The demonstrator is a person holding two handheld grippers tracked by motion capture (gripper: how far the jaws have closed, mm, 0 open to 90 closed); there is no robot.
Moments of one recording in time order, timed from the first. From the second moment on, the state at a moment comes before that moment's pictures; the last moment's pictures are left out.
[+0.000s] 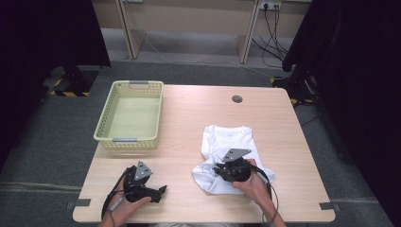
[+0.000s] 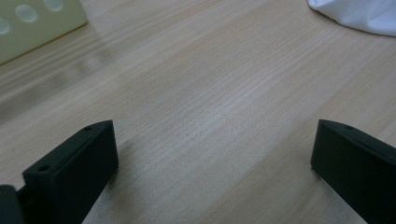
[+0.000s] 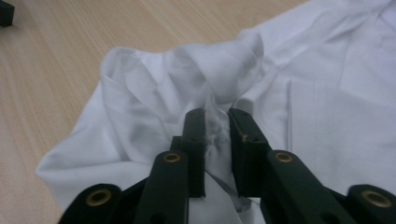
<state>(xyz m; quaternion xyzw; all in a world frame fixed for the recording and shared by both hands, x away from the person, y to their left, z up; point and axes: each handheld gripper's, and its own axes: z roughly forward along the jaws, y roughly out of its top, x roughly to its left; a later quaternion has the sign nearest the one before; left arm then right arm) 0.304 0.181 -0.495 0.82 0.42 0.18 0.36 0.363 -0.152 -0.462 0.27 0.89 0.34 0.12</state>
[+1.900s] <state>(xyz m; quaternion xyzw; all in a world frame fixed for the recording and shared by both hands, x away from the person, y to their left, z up) 0.304 0.181 -0.495 0.82 0.42 0.18 0.36 0.397 -0.333 -0.433 0.50 0.75 0.38 0.23</state>
